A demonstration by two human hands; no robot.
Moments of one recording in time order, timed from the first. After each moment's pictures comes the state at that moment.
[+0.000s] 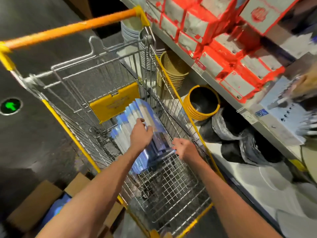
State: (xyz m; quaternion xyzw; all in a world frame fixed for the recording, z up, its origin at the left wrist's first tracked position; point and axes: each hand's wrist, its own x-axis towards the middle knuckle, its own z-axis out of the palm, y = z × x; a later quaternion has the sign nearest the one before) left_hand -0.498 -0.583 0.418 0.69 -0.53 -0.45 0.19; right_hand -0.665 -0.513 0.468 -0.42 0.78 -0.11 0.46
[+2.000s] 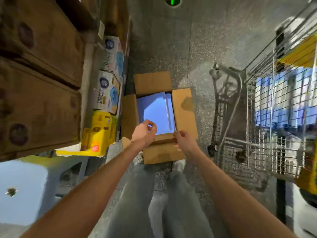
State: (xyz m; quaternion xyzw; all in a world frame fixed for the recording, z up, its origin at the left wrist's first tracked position) left_hand -0.035 0.005 0.310 0.81 -0.17 -0.49 0.28; right_hand -0.188 -0.090 0.324 -0.54 0.61 0.13 0.56
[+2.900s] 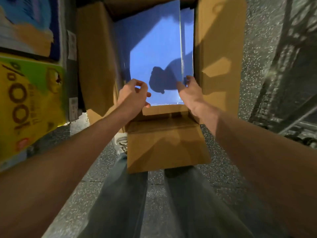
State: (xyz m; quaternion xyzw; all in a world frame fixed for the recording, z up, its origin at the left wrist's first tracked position) left_hand -0.038 -0.037 -0.104 0.81 -0.03 -0.51 0.29; right_hand -0.161 -0.169 -0.127 -0.58 0.62 0.17 0.49
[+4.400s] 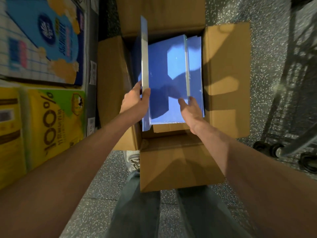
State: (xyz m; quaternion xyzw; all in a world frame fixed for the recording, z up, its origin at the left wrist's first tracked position) left_hand 0.012 -0.051 -0.105 0.85 -0.16 -0.46 0.20; right_hand -0.136 -0.150 -0.136 -0.51 0.66 0.16 0.53
